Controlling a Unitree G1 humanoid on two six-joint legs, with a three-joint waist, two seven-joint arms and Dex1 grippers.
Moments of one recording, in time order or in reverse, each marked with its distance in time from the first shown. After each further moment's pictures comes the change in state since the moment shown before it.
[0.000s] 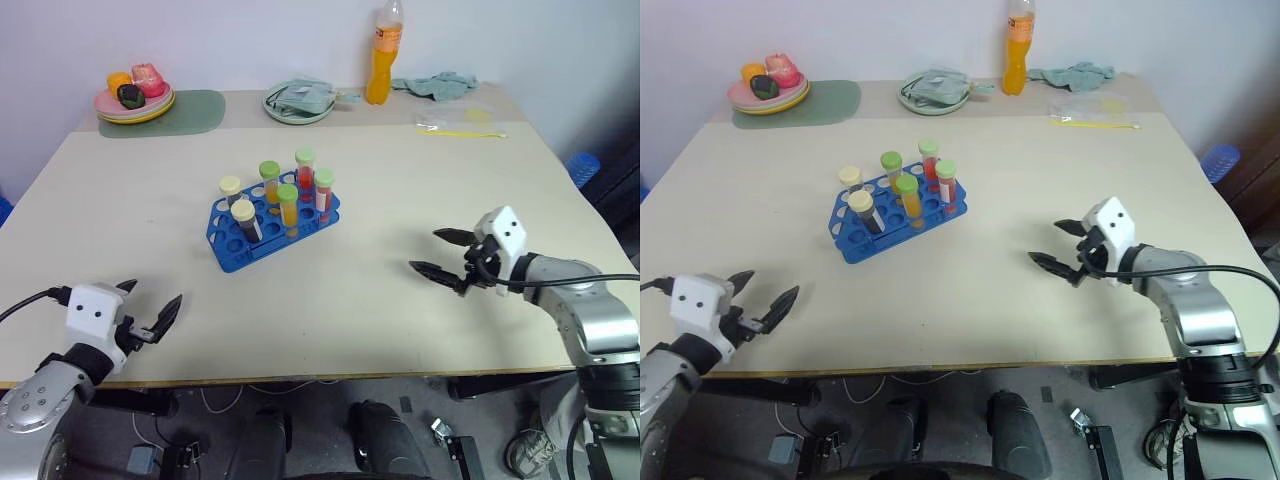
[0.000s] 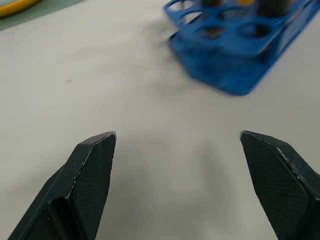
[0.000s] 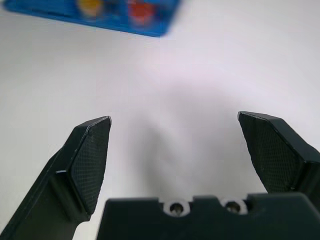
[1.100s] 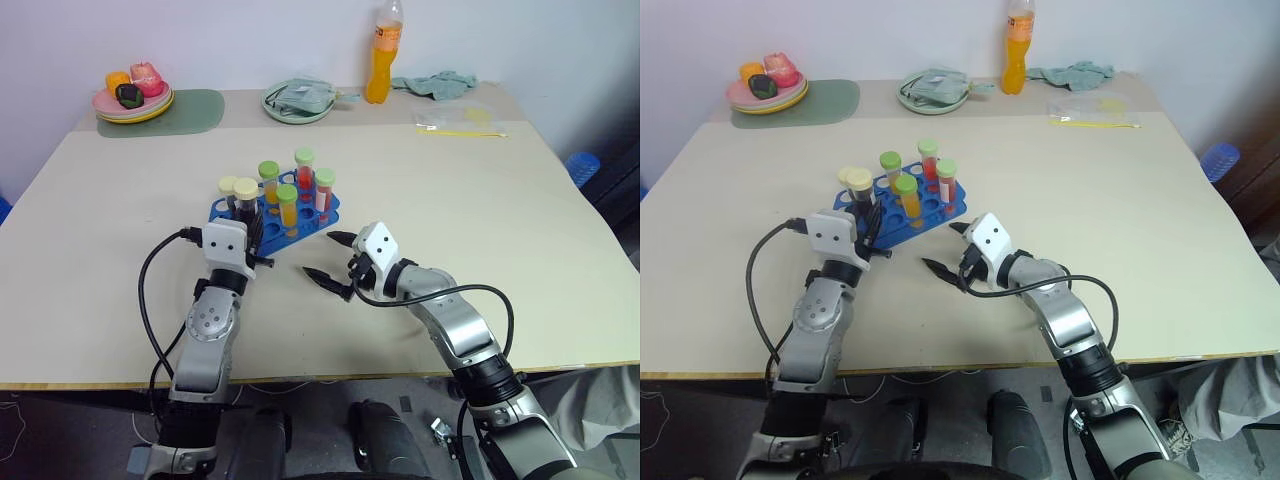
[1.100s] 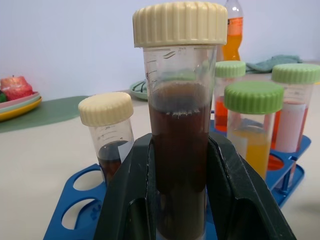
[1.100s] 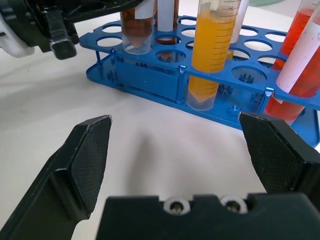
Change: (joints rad) left arm -0.555 -0.476 -0.443 0.369 0.403 -0.371 0.403; right arm -0.111 0.453 0.360 0.005 -0.201 -0.152 -0.248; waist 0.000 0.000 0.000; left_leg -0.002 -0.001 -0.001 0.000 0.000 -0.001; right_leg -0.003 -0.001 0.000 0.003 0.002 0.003
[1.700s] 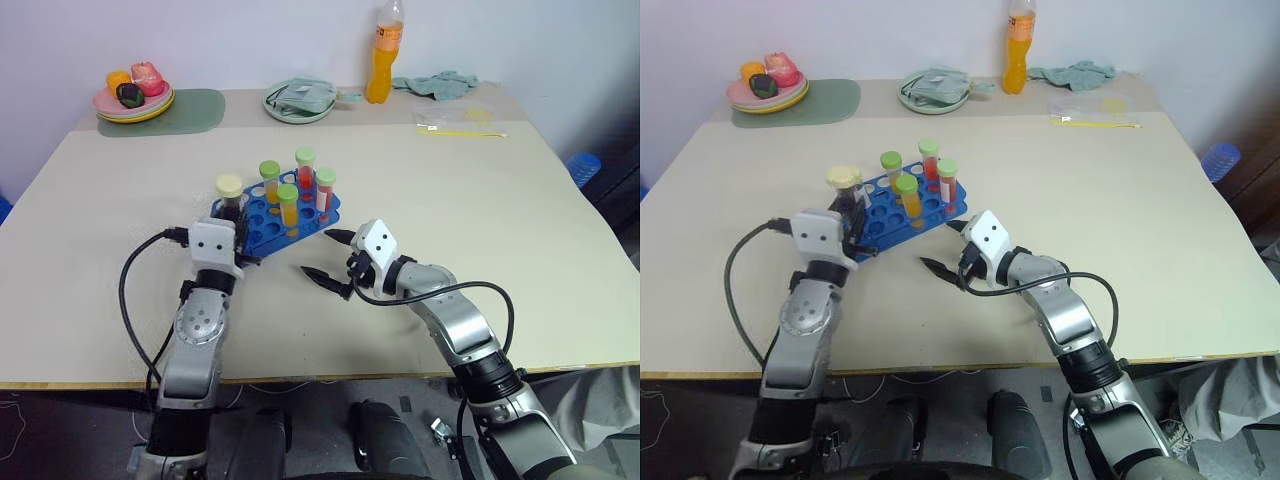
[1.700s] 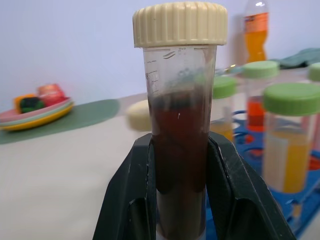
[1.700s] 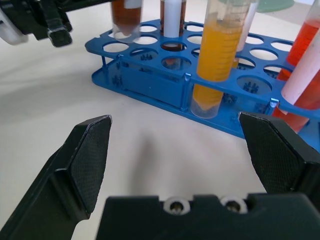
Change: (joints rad) left arm 0.013 0.014 0.011 -0.069 0.010 0.063 0.022; right arm -0.011 -0.005 0.000 0.001 0.000 -0.001 0.014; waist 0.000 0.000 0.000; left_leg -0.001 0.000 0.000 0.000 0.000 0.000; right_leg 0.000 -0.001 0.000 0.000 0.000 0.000
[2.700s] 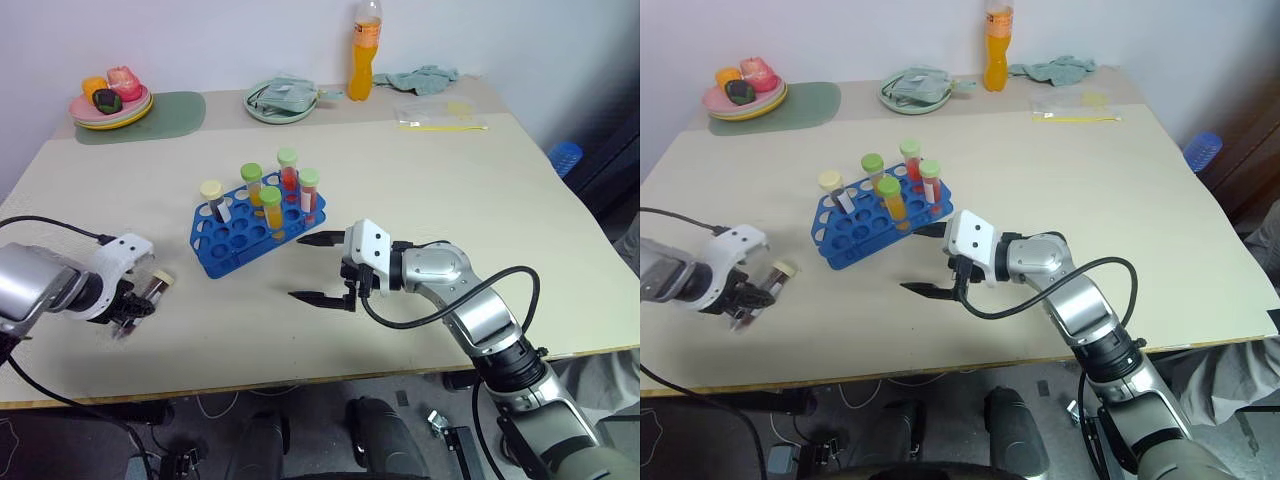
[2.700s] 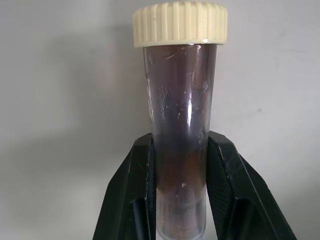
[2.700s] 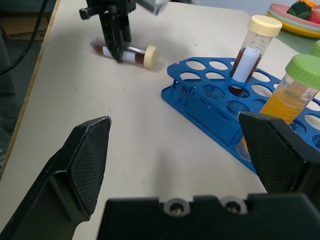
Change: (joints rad) left arm -0.221 1.138 -0.101 0.084 -0.530 1.191 -0.747; right arm -0.102 -0.128 0.077 -0.195 0.040 0.044 0.265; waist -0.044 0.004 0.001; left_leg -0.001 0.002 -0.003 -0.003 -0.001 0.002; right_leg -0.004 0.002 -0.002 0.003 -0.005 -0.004
